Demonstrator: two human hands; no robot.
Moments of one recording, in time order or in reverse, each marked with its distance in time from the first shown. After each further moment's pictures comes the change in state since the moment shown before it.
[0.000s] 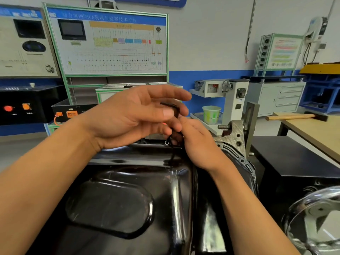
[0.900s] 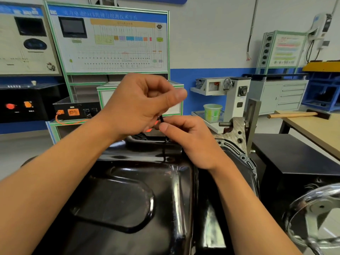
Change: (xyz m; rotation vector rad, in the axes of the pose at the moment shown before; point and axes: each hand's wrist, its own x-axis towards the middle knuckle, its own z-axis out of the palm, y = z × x) left_hand 0.009 -0.002 0.019 0.459 0.425 0.235; right_hand -0.008 -0.012 0.003 -0.027 -0.058 -0.103
